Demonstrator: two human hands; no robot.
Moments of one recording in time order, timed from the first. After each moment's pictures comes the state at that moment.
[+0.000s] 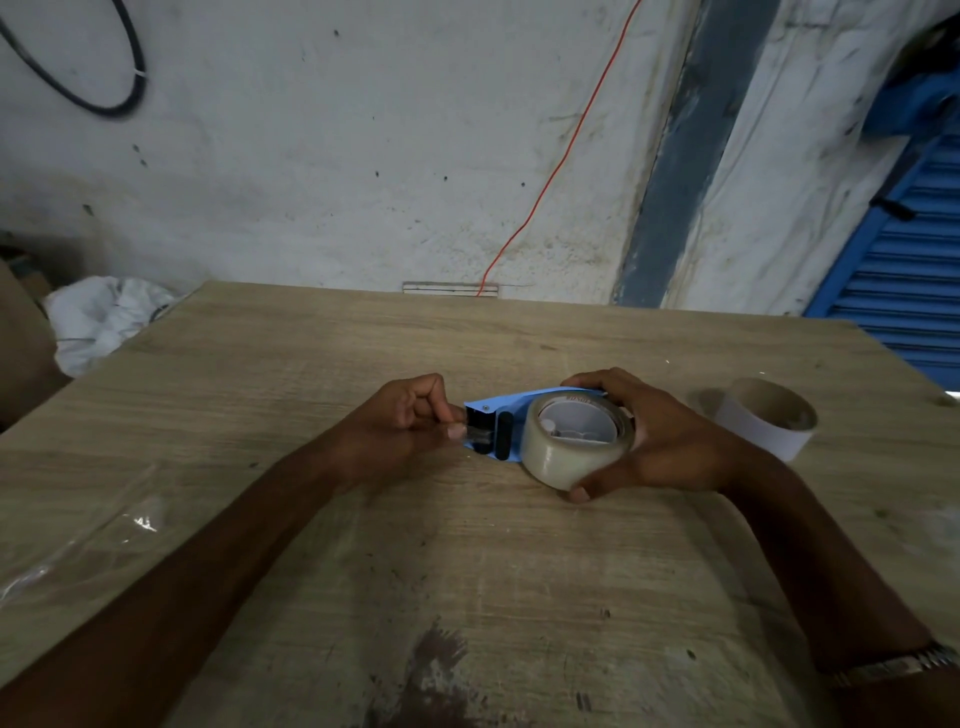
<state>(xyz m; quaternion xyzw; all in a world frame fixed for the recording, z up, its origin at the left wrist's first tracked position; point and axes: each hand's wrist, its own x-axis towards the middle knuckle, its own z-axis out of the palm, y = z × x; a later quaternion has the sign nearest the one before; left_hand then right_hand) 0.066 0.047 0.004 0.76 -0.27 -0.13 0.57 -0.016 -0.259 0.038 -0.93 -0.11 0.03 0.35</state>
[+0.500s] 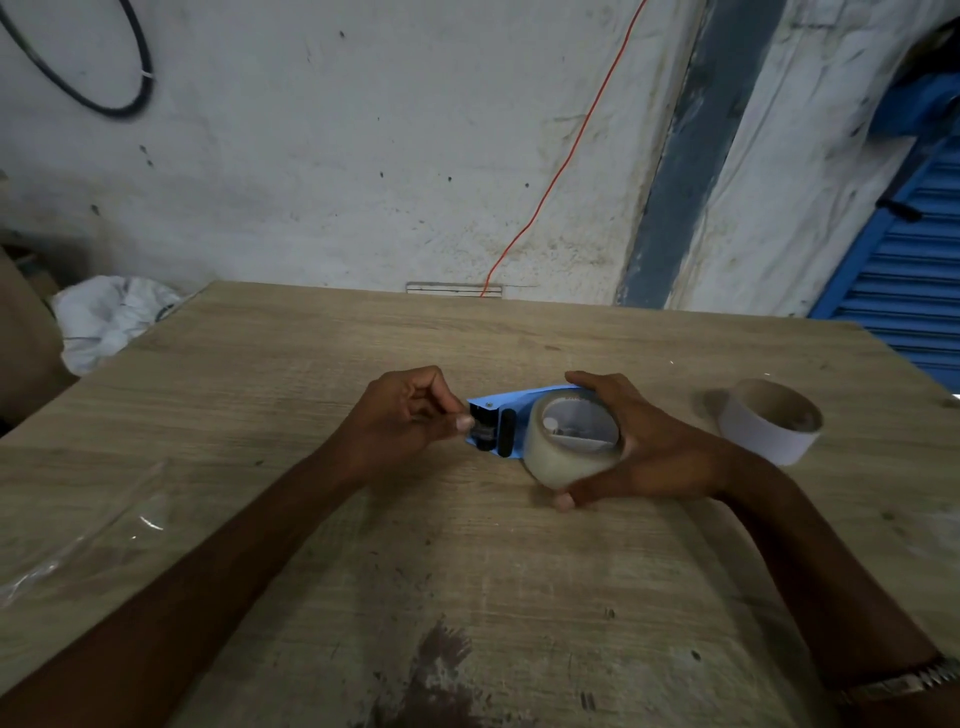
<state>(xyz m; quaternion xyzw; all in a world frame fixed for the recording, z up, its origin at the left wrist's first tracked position) 0.065 0.044 0.001 0.78 -0.25 -0.02 0.57 -0.014 -0.248 0.031 -0.94 -0.09 0.09 0.32</state>
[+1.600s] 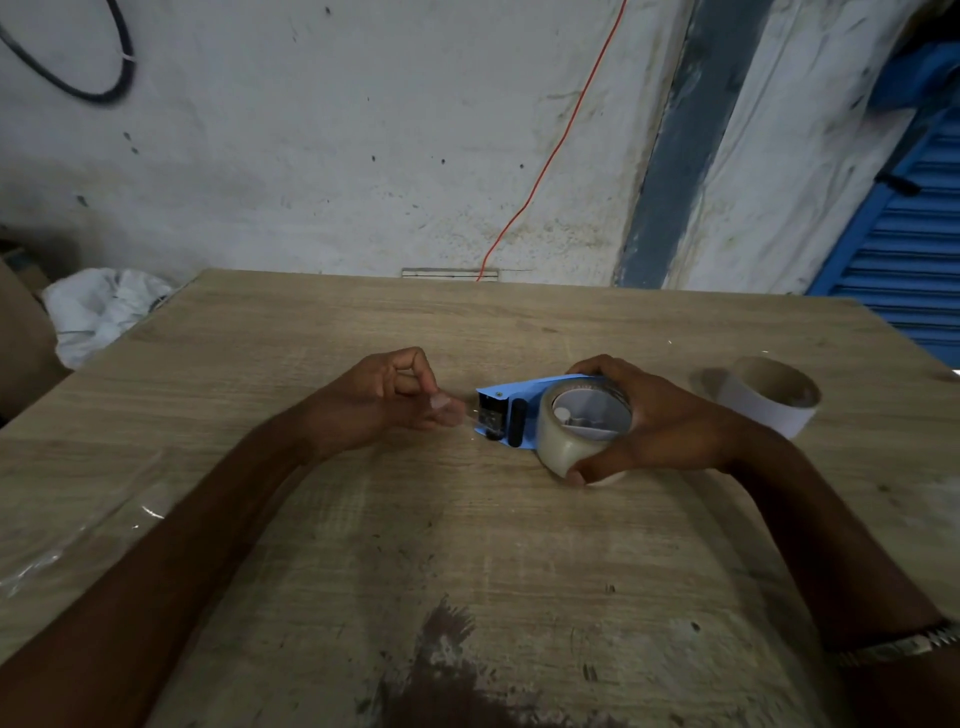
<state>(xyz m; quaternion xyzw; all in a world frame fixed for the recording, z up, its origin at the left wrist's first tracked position) 0.074 0.070 0.010 0.72 -0.27 -0.21 0.61 -0.019 -0.252 0.042 -0.93 -0.07 0.09 0.34</state>
